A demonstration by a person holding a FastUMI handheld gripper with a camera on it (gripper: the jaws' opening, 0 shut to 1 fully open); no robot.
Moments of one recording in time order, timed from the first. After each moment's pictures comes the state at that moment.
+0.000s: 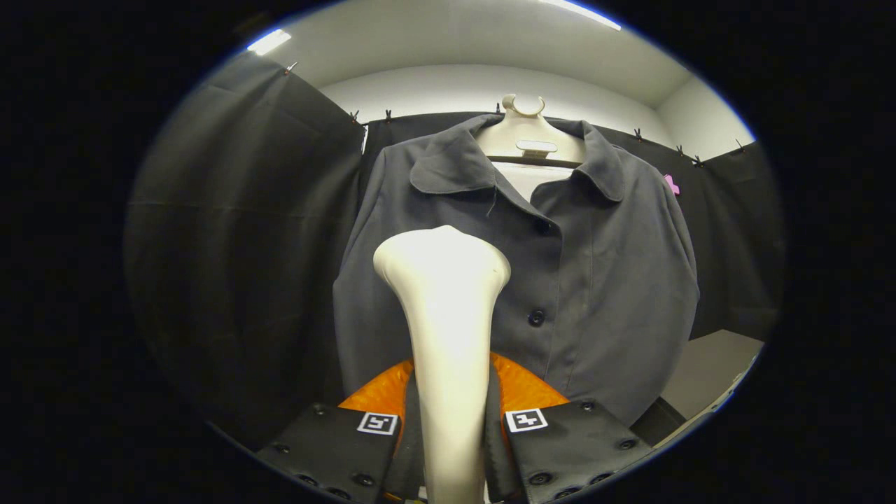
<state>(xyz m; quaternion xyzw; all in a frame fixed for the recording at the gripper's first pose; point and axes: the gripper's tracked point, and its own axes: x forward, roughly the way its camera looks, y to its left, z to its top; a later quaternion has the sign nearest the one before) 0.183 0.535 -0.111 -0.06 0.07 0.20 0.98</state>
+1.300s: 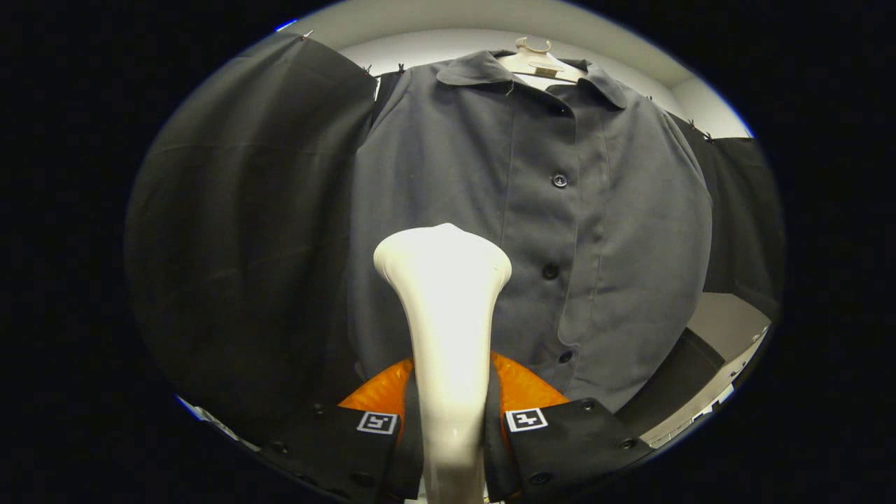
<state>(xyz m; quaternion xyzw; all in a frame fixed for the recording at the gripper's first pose) 0.125 0.515 -0.246 -0.09 0.18 0.21 0.96</state>
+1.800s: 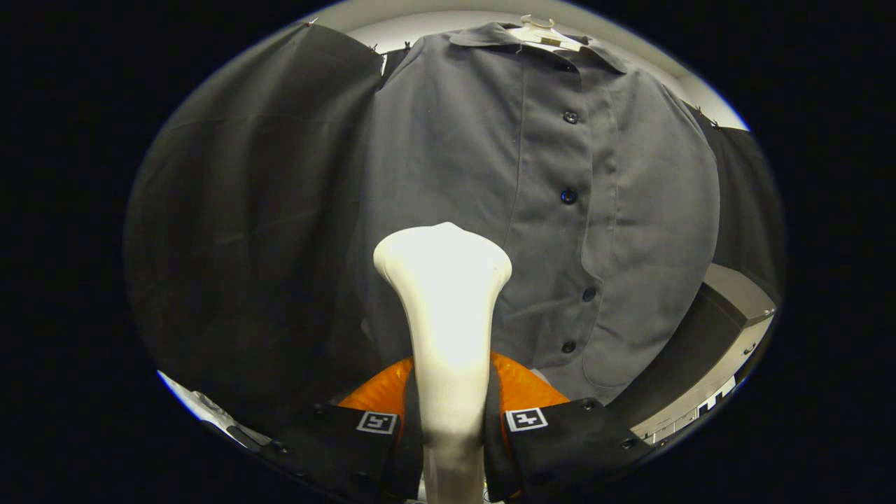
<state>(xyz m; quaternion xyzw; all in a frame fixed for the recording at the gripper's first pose) 0.090 0.507 -0.311 -0.10 0.25 0.22 0.94</state>
